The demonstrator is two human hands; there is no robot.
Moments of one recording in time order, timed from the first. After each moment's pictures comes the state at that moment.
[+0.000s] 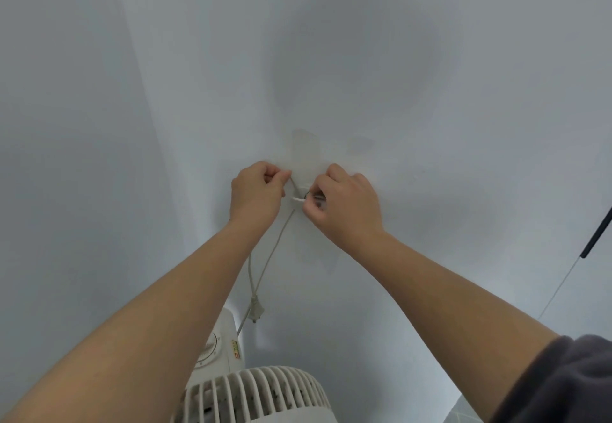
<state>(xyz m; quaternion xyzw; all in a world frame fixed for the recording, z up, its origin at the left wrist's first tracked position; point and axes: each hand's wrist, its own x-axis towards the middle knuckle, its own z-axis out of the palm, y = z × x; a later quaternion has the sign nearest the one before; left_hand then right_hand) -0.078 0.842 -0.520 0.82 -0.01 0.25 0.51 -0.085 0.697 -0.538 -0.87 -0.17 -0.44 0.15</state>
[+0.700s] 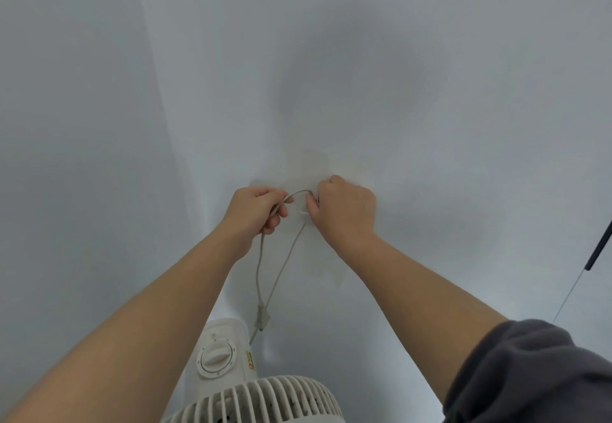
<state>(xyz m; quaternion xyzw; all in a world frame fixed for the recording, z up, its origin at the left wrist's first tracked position) -0.097 0.870 -0.505 0.73 -0.04 0.06 0.68 -0.088 0.723 -0.510 -0.94 -0.04 -0.34 0.01</state>
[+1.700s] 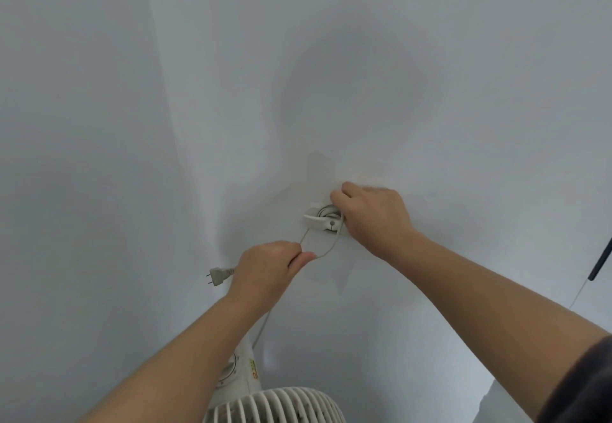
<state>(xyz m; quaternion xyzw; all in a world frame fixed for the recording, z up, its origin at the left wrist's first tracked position) -0.103 0.871 -0.593 0.90 -0.23 0.33 0.18 -0.092 0.676 -0.505 -0.88 -0.22 -0.41 -0.11</state>
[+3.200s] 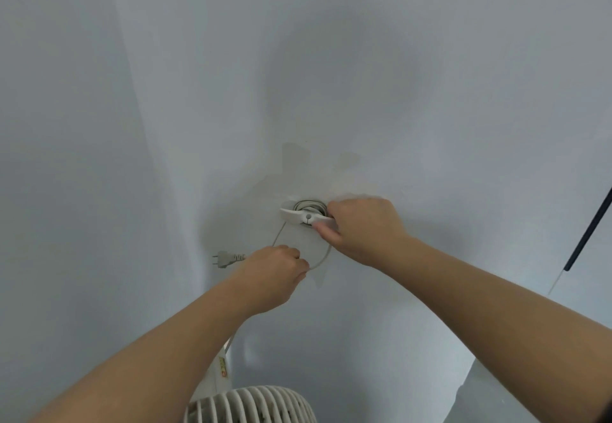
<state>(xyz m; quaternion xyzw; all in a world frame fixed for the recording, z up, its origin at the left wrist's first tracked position) -0.106 0.835 -0.585 0.93 -0.33 0.14 -0.04 -0.107 0.656 -0.517 -0.94 -0.19 -0.27 -0.08</state>
